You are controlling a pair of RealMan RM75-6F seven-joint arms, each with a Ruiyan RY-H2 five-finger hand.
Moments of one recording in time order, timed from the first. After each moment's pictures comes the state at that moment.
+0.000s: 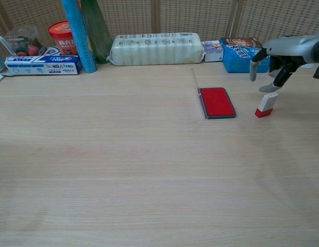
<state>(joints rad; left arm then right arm) -0.08 -1.22 -0.04 -1.74 1.37 1.39 0.23 0.82 -1.37 0.18 -1.36 -0.90 0.72 -0.34</state>
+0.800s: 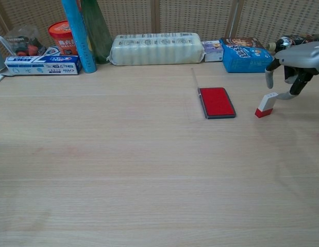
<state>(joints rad) -0.09 -1.22 -0.03 -1.76 1.37 1.40 0.25 0.81 -1.40 0.10 -1.25 -0.96 0.75 -0.38</state>
